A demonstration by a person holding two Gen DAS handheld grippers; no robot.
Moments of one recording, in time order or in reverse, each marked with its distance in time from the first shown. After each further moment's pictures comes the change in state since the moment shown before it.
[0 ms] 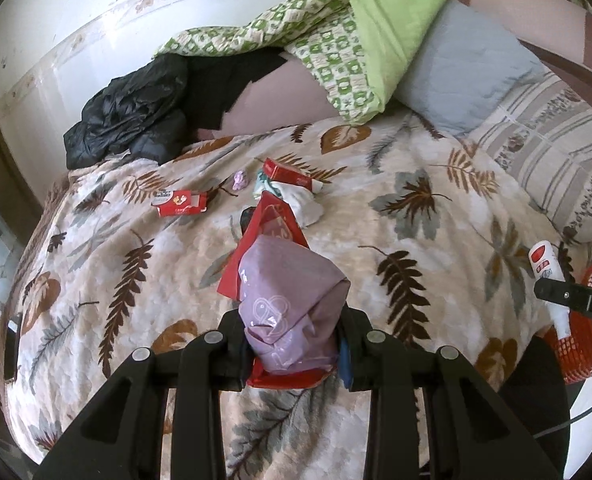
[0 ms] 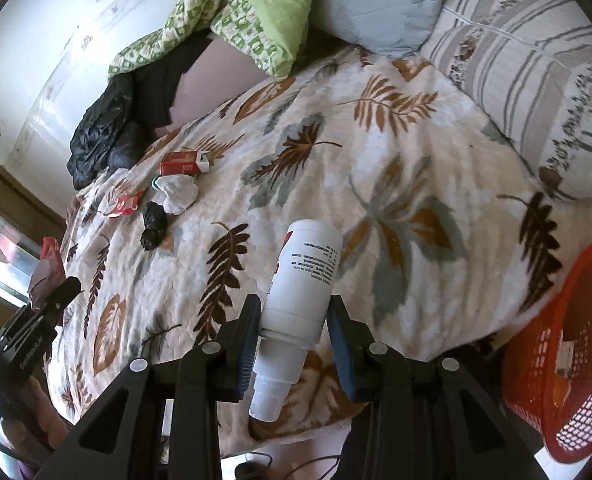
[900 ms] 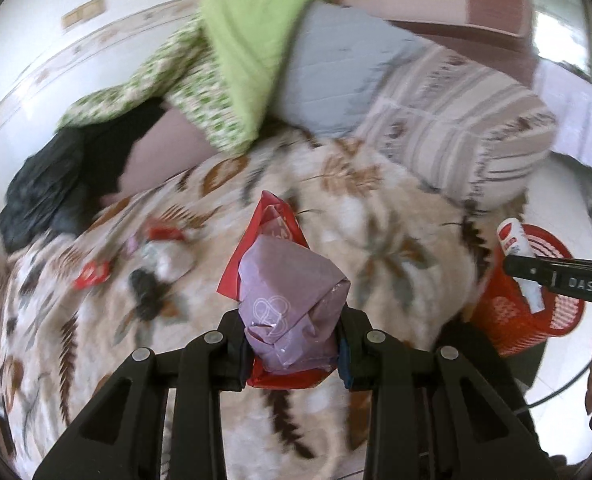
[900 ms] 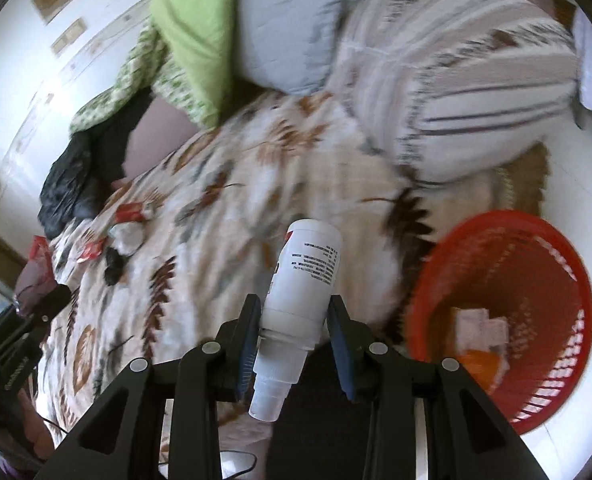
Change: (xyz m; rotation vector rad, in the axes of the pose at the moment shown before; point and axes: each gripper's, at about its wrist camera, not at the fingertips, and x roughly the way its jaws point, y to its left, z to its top) left arm -0.039 -0.128 0.011 0.273 -0.075 -0.246; right arm -0.082 -0.086 -0.027 0.141 -0.149 -0.146
